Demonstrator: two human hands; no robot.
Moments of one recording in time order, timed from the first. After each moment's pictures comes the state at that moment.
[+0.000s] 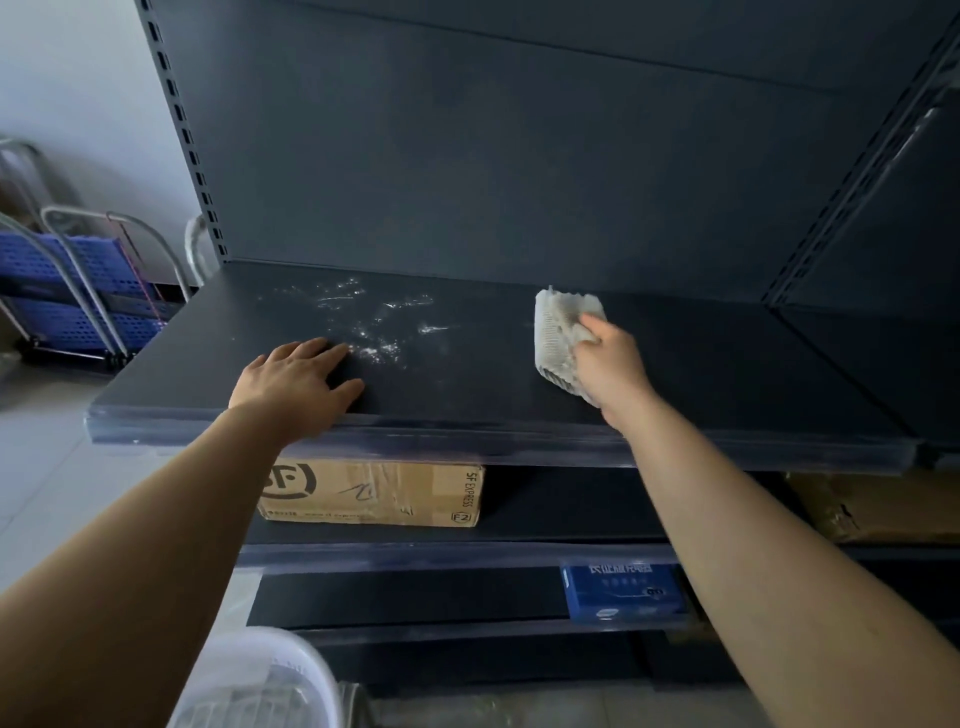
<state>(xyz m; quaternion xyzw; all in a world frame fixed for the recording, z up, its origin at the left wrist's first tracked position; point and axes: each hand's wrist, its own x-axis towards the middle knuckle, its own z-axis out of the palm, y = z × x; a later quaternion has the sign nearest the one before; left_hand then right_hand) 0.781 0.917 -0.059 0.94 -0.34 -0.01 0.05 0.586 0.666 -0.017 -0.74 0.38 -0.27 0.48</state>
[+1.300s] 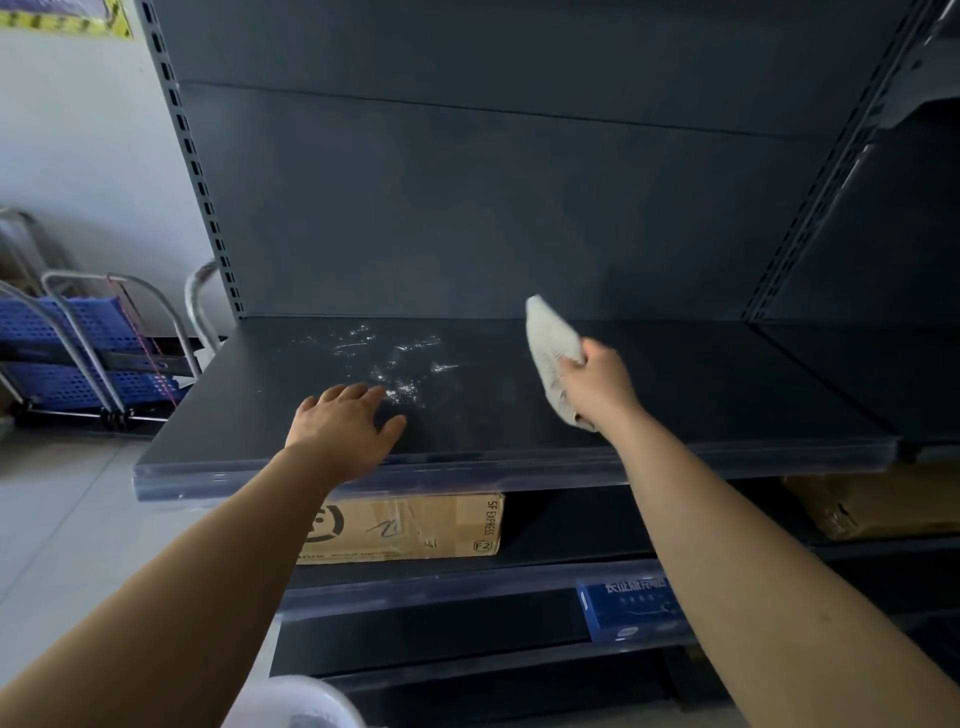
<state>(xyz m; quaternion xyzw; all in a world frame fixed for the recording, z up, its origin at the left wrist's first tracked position) 0.767 0.912 -0.043 0.91 -0.41 0.00 0.06 0.600 0.675 -0.012 -0.80 0.40 -0.27 0.35</state>
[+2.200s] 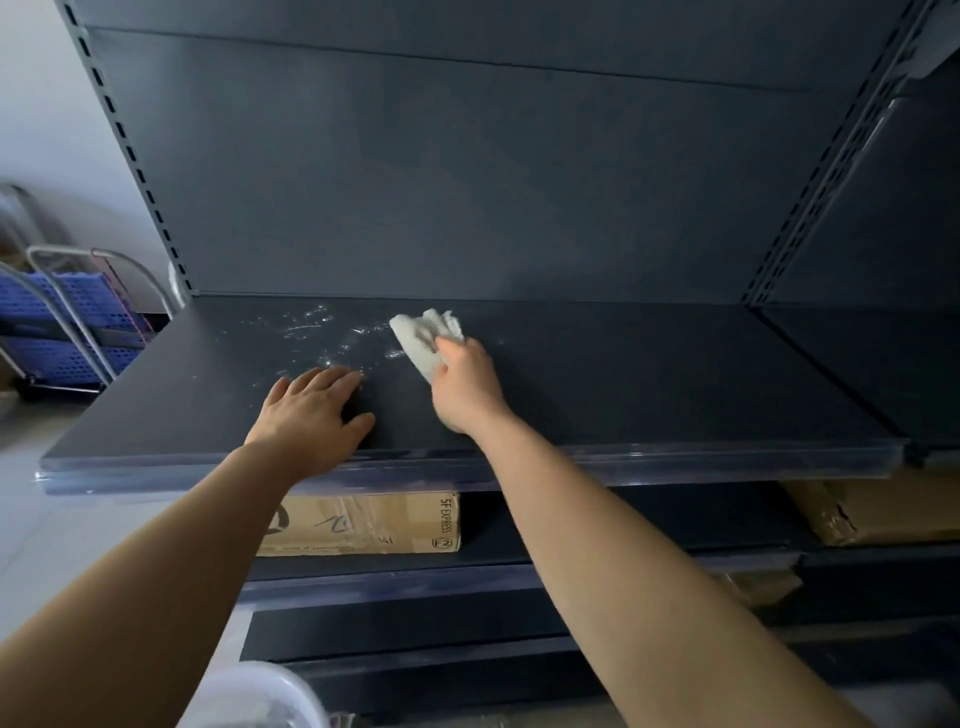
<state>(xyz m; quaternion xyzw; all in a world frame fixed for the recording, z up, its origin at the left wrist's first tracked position) 0.756 0.873 -0.060 0.91 -0.41 0.02 0.07 0.657 0.707 -0.041 -0.90 0.26 -0.21 0.29</state>
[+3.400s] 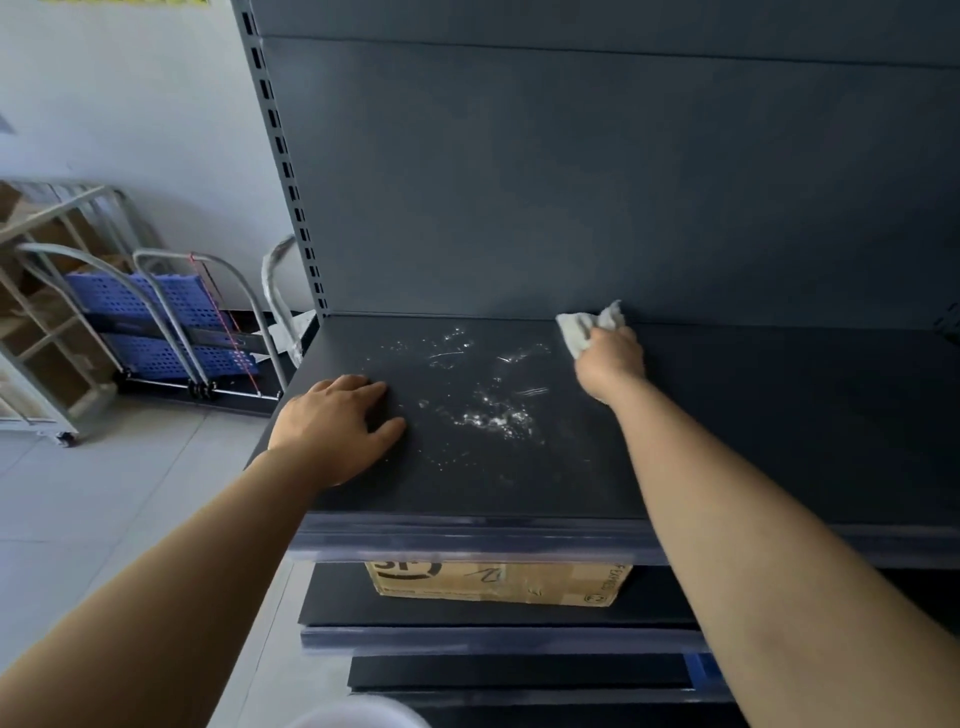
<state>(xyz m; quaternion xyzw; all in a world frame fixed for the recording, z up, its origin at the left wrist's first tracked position) 0.888 0.960 -0.048 0.93 -0.37 0.01 0.04 0.779 0.664 -0.050 -0.88 0.42 -0.14 0.17</state>
